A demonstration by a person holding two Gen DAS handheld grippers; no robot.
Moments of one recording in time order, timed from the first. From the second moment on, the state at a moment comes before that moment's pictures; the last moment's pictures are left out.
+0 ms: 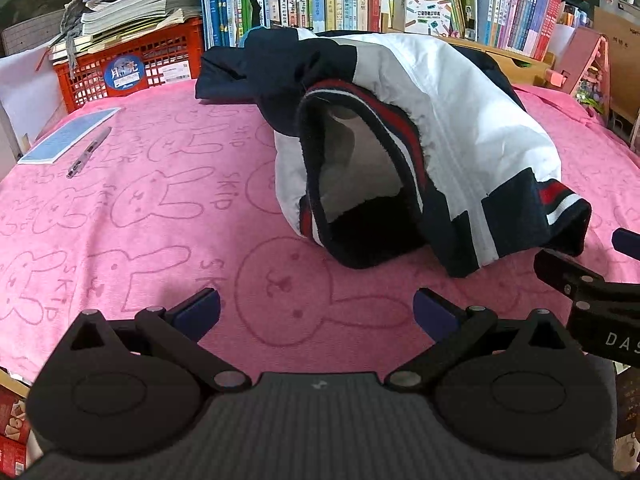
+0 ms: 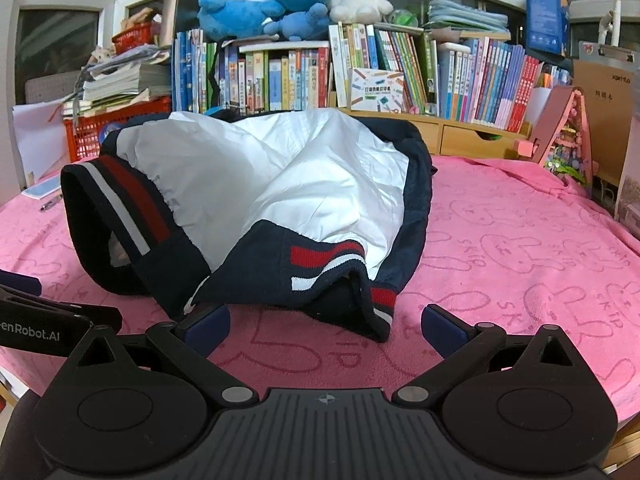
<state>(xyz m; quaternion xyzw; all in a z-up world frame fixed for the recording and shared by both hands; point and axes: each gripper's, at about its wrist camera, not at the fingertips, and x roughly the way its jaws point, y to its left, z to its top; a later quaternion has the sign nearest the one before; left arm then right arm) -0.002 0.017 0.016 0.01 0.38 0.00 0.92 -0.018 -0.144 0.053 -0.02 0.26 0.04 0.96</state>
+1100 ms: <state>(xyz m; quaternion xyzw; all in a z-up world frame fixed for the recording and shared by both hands) -0.002 0.016 0.012 0.01 0.39 -0.02 0.92 -0.019 -0.150 0.054 0.00 0.26 0.04 0.97</state>
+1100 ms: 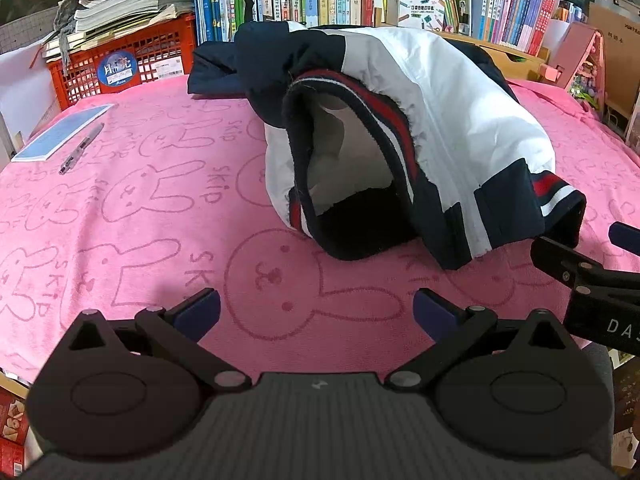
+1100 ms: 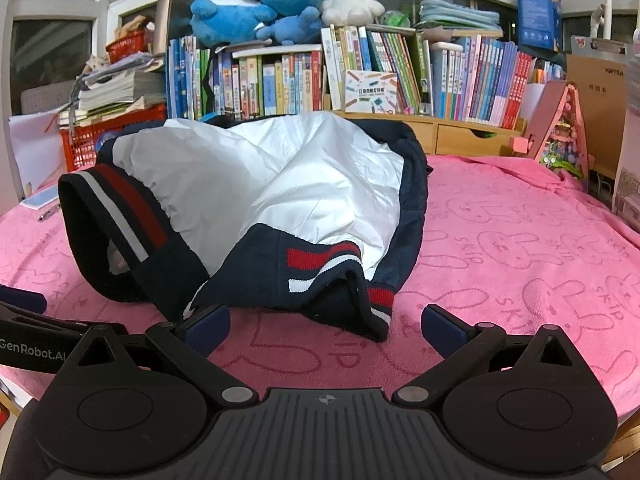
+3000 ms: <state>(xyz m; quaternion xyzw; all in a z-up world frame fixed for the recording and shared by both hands) -0.008 0.082 0.077 0.07 0.25 0.05 0.97 -0.010 -0.287 0.106 -0.09 0.13 -0.07 0.99</state>
